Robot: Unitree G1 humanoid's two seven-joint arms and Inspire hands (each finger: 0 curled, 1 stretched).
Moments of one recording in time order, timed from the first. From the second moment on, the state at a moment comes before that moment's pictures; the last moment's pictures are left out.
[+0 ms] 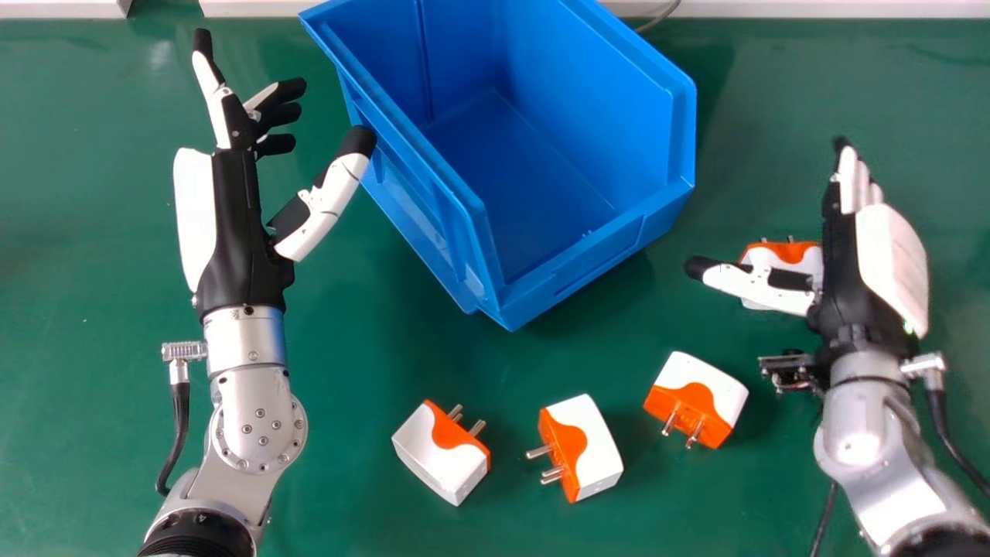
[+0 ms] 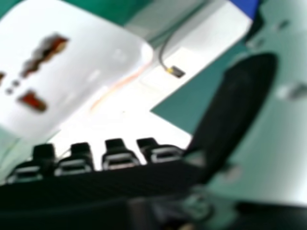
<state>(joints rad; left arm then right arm) -0.51 0.26 0.01 1.06 0.32 -0.84 0.56 -0.47 -0.31 0.10 0.94 -0.50 -0.23 -0.50</state>
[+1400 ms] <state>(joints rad) -0.48 0.29 0.02 1.00 0.31 -0.84 0.54 -0.65 -0.37 0.30 1.17 -0.54 -0.09 -0.39</state>
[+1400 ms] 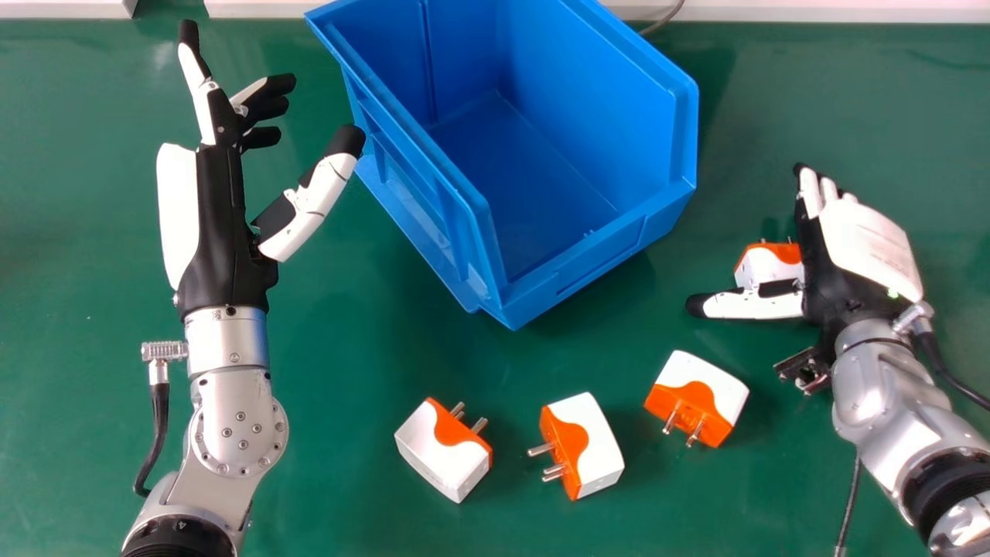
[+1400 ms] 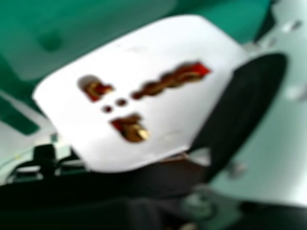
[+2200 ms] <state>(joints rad) -0.48 0.29 0.02 1.00 0.31 -0.84 0.54 -0.64 -0.37 0.29 1.15 -0.52 -0.11 -0.38</state>
